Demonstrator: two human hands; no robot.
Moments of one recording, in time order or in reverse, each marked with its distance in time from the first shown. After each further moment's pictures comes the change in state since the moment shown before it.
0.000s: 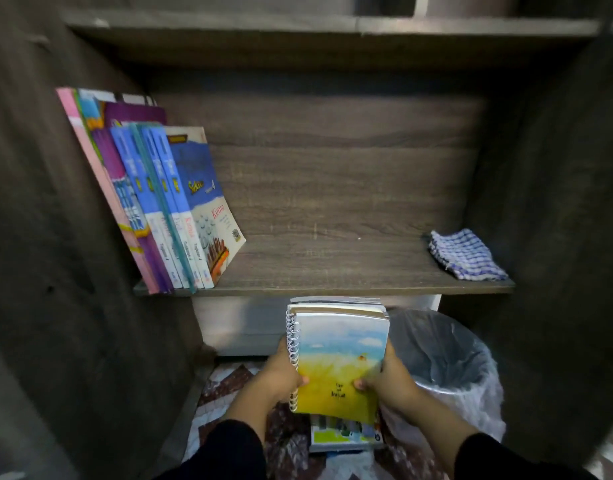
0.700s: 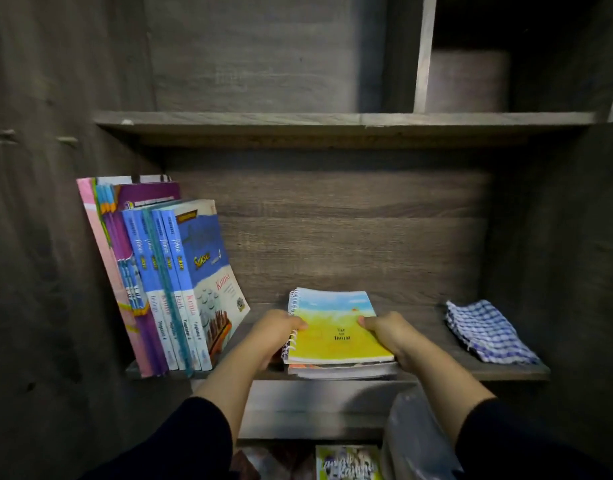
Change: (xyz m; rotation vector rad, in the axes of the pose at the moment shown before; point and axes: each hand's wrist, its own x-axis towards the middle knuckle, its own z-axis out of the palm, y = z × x) left_hand 0.013 0.159 -0.099 -0.267 0.174 0.132; right_hand 0.090 -0.165 -0.044 0.022 0.078 -0.016
